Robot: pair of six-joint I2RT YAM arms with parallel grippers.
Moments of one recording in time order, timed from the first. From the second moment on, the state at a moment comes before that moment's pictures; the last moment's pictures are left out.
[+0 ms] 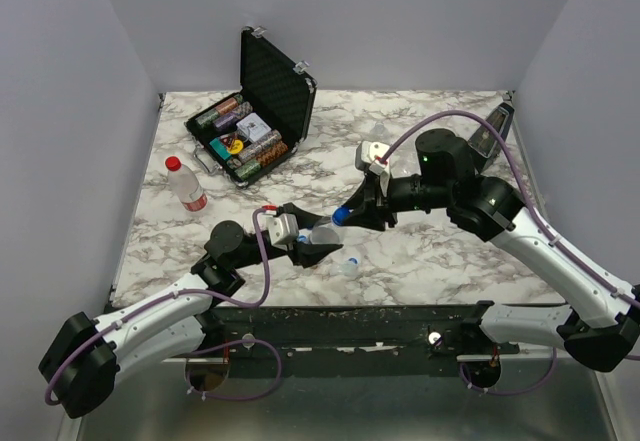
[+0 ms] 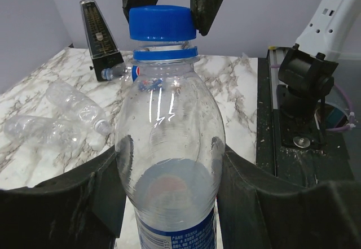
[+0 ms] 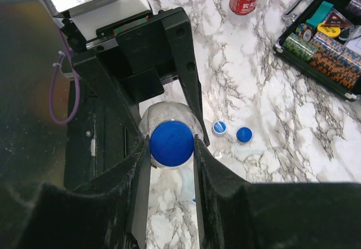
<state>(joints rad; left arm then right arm) -0.77 0.85 0.35 0.70 0.54 -0.02 0.81 1.17 1.32 -0.58 -0.62 -0.25</state>
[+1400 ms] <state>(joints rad) -0.79 0.84 0.34 0.65 0.25 0.07 0.82 1.23 1.31 -0.46 -0.37 0.10</state>
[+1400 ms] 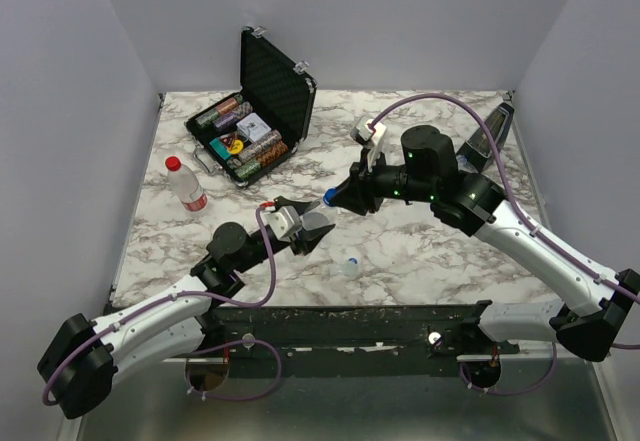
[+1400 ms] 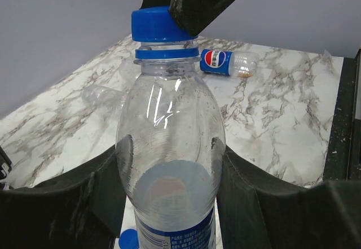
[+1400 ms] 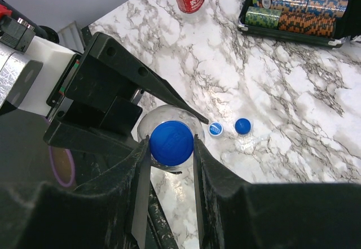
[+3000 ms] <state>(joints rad) -0.76 0.89 0.37 0.69 0.34 0.01 0.73 1.18 1.30 -0.50 -0.64 -0.09</state>
